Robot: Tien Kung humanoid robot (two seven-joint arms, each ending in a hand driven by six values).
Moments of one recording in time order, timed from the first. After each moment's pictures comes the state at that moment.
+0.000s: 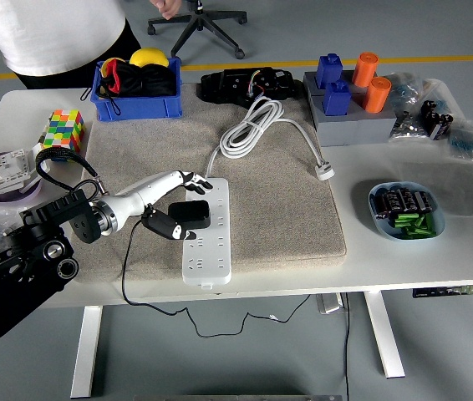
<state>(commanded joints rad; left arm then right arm) -0.50 0.38 -0.79 -1.37 1.63 -0.13 0.16 0.03 -0.23 1.60 0.18 -0.70 -0.13 -0.16</state>
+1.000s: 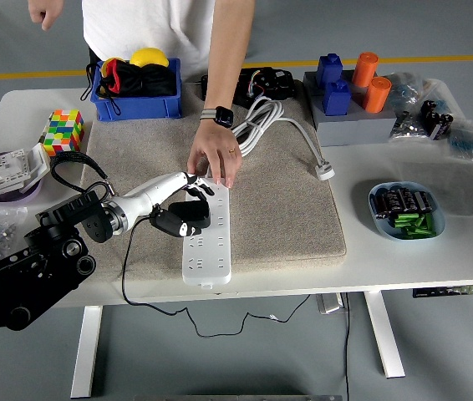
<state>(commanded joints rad) -0.53 0.32 -0.76 -1.25 1.64 -0.09 0.15 0.03 -0.23 1.60 0.18 -0.70 -0.13 -0.16</state>
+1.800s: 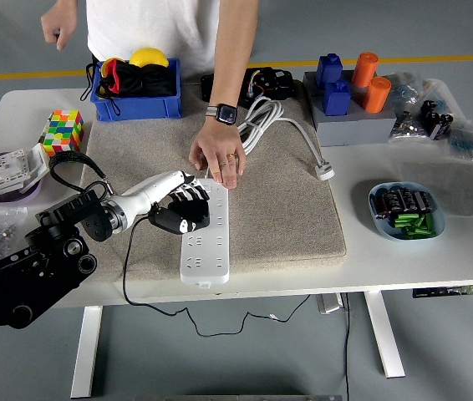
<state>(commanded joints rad) -0.54 0.32 -0.77 -1.25 1.64 -0.06 0.16 0.04 -0.24 1.59 0.18 -0.70 -0.13 -0.17</state>
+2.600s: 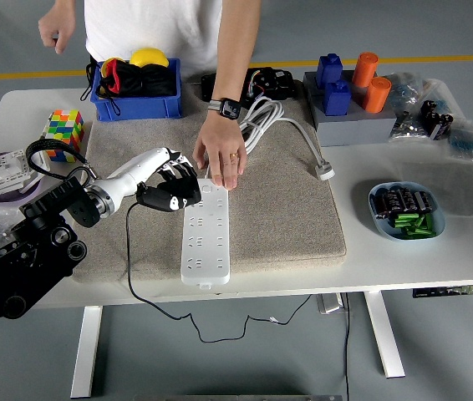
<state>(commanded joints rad) -0.52 0.31 -0.90 -1.21 1.68 -0.02 0.10 0.03 -0.23 1.59 0.18 -0.70 -0.13 -0.17</state>
